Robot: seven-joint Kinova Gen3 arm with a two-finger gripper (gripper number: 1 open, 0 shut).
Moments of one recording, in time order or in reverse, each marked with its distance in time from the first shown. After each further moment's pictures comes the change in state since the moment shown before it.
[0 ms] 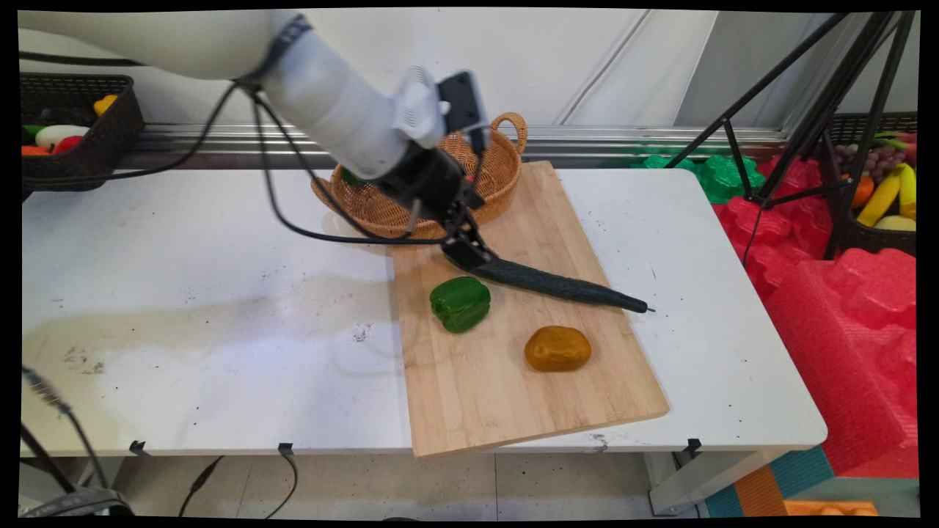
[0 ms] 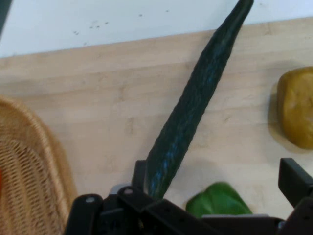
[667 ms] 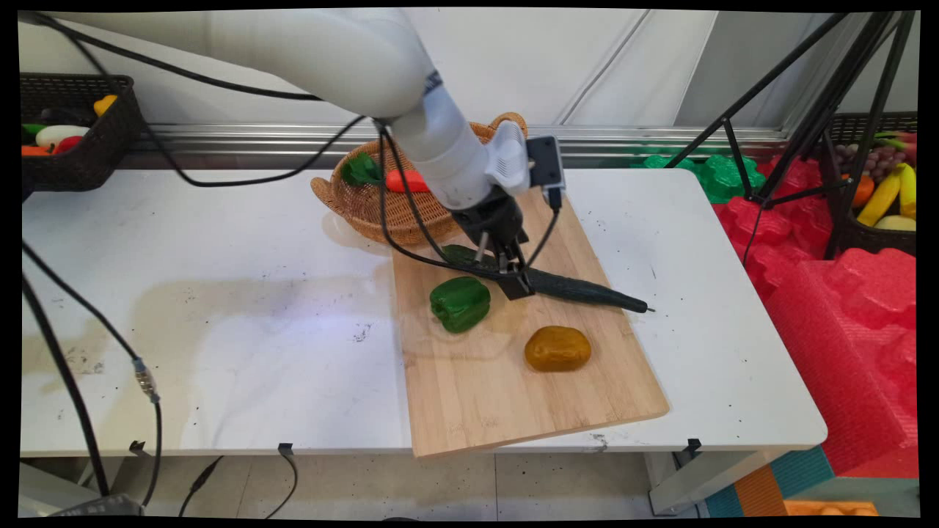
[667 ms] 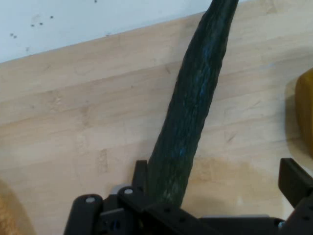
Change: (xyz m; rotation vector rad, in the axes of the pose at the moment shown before) arm 0.040 -0.007 0.105 -0.085 -0.121 0.115
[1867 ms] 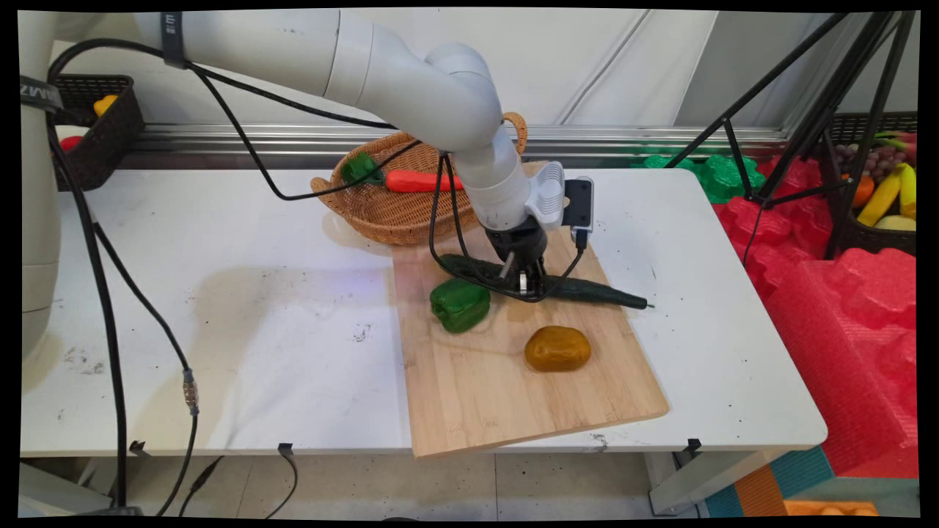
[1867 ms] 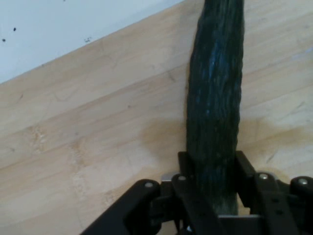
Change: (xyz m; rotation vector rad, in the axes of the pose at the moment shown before) arm 0.025 -0.012 0.073 -0.013 -0.099 0.172
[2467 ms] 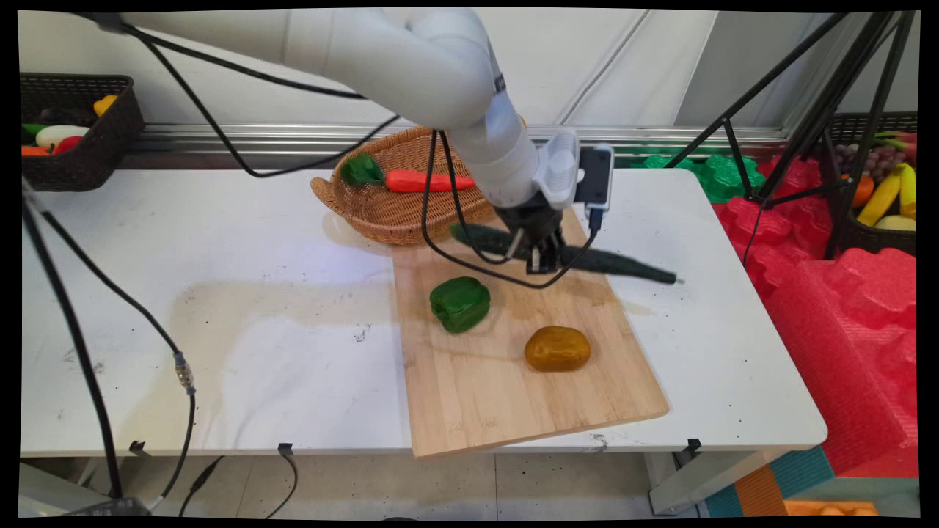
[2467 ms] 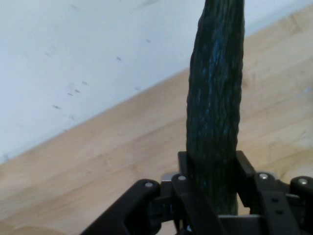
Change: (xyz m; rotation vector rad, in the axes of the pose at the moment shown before) arm 0.022 0.014 -0.060 0.126 0.063 0.087
